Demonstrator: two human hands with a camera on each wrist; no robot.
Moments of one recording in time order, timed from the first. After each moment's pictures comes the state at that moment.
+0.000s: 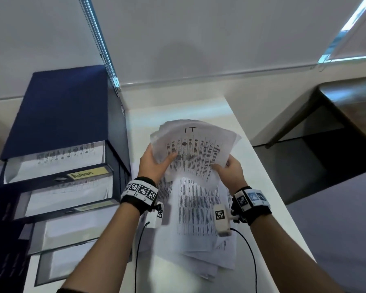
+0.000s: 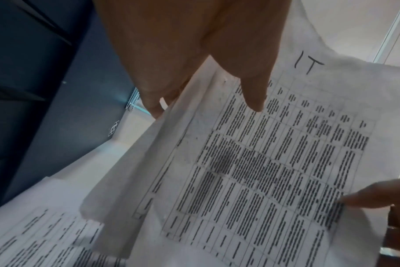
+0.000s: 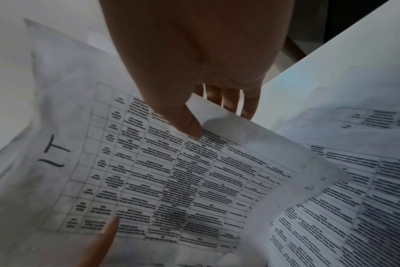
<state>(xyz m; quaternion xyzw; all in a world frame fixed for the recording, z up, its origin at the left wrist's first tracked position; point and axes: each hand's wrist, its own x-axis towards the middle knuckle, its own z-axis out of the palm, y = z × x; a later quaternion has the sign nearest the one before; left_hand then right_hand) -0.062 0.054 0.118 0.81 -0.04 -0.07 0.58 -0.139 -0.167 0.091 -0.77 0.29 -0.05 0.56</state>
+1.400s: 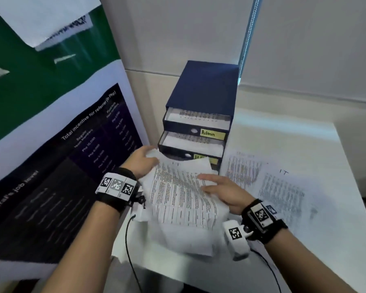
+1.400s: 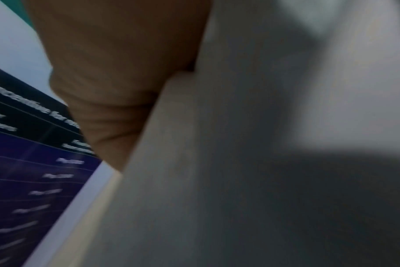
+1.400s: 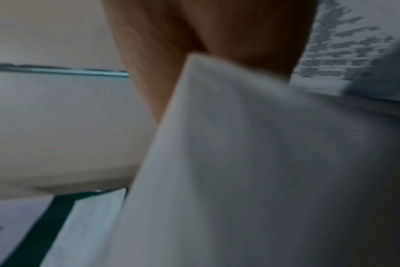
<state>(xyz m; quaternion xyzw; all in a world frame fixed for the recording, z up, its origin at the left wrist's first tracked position) -0.217 0.392 0.200 0.85 0.20 -0.13 0.48 -0.220 0.115 0.141 -0.67 0.02 0.37 0.65</state>
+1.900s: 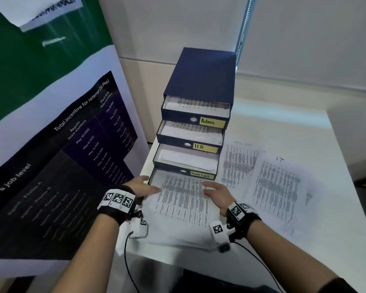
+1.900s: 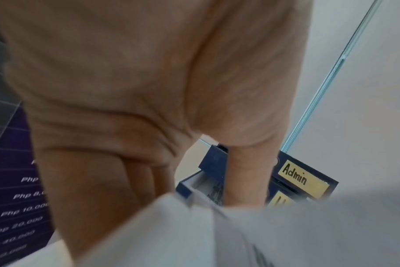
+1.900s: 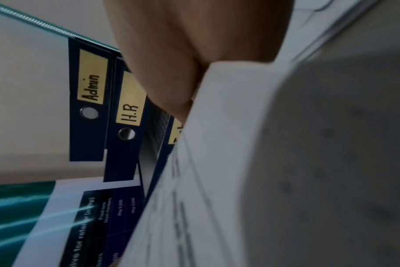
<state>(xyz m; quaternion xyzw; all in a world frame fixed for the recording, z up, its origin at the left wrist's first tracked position) -0.258 0.423 0.096 0.81 0.26 -0.34 0.40 -0.244 0.134 0.039 -0.72 0.17 0.28 0.61</state>
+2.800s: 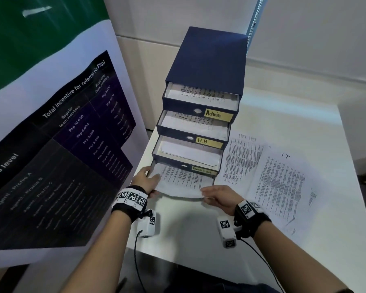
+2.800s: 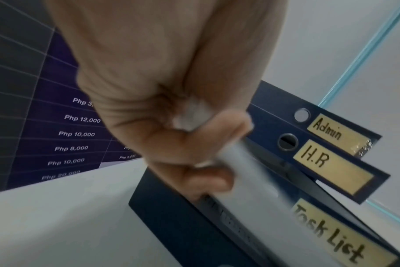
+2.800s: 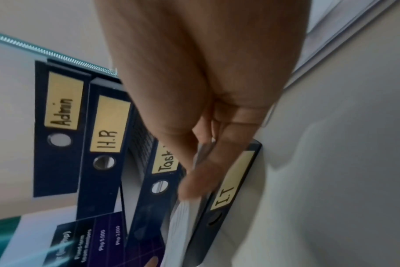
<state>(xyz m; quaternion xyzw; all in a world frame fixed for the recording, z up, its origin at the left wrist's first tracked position) -0.251 0.396 0.044 0.77 0.34 -0.19 0.50 -0.235 0.121 0.021 -0.59 0.24 0.38 0.67</state>
